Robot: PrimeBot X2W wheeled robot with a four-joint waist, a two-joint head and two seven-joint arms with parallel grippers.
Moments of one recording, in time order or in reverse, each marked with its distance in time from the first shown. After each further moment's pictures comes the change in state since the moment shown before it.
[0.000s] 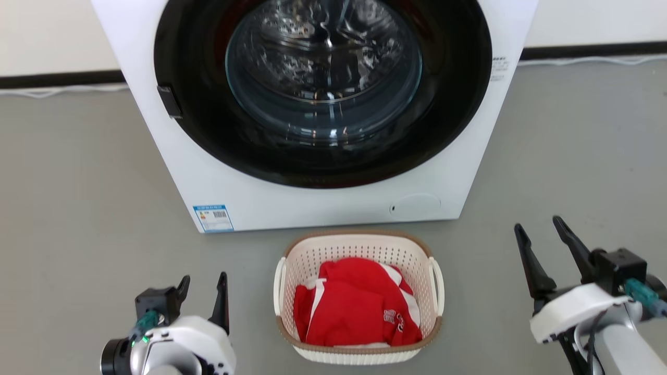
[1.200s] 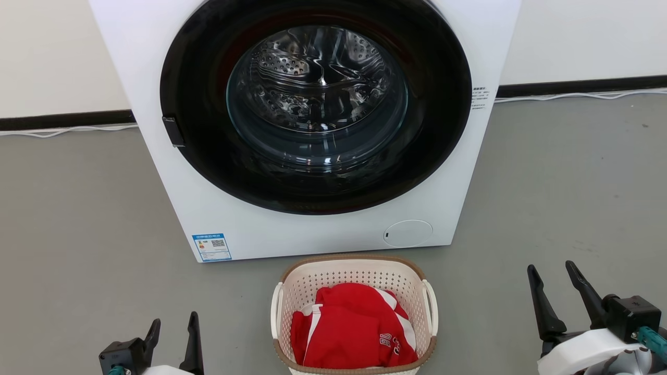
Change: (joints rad) left arm 0.231 -0.062 0.271 -0.166 0.144 -0.088 0.000; right arm 0.182 0.049 -0.107 -0.079 -0.011 0.000 0.000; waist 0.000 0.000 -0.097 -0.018
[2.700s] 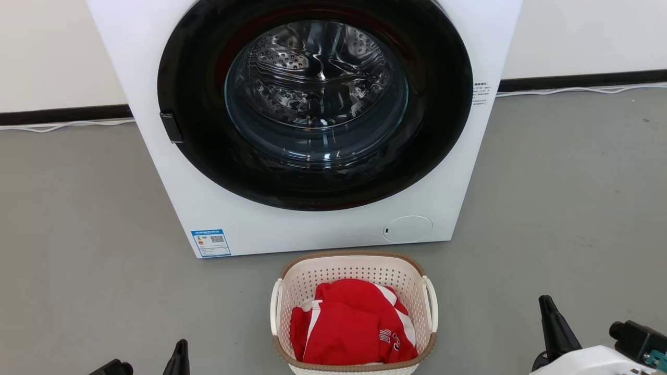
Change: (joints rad) left arm 0.041 -0.030 0.020 0.007 -0.353 -0.038 0.103; right arm 0.055 0.081 -0.026 0.026 0.370 -0.002 0.101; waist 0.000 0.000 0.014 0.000
